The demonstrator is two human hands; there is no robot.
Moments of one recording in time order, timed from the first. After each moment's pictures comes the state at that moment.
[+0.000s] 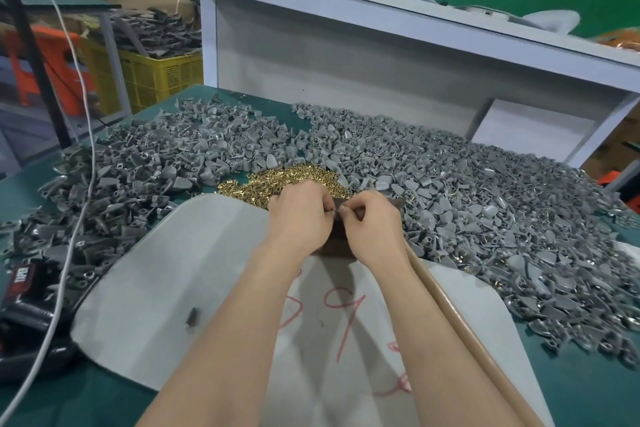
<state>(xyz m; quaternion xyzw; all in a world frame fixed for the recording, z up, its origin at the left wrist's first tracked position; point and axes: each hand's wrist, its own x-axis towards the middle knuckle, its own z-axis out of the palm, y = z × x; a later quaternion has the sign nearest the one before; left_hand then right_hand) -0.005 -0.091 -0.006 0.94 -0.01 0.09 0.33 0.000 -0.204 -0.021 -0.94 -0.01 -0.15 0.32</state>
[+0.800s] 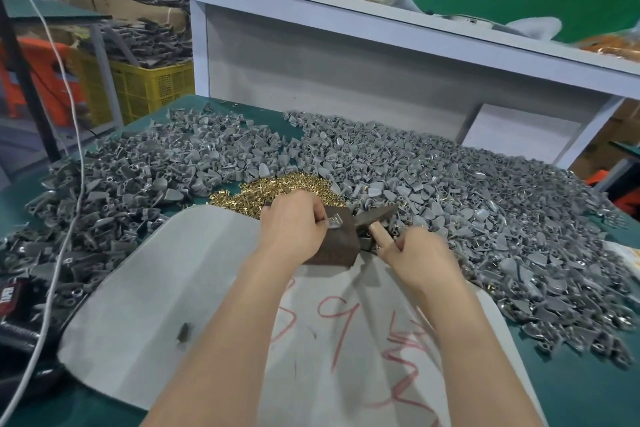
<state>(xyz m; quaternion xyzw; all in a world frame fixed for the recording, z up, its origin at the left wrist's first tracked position) -0.008 -0.091 -0.003 0.94 -0.02 0.07 0.34 -0.019 -0.263 -0.009 -0.98 0.14 0.03 0.13</state>
